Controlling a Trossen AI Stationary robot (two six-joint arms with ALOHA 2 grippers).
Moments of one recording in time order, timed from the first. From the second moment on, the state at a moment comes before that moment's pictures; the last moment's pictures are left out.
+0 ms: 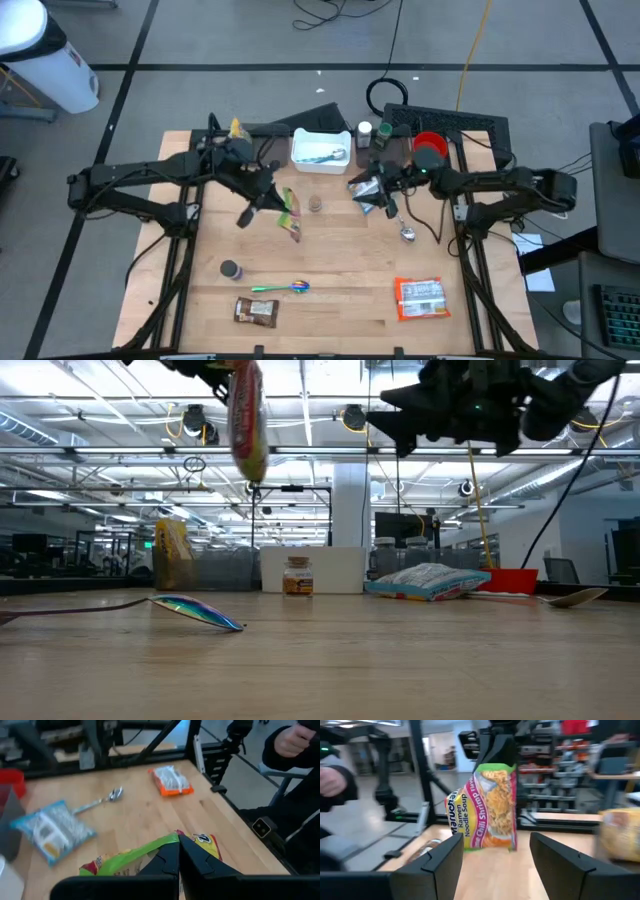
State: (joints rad) left arm 0.20 1.13 1.01 -0.37 0.56 0.22; right arm -0.36 1.30 0.57 0.79 -0.65 0.08
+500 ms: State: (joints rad) left arm 0.10 1.29 1.09 -0.35 0.57 0.23; right arm -0.36 1.65 0.94 0.79 -0.94 0.14
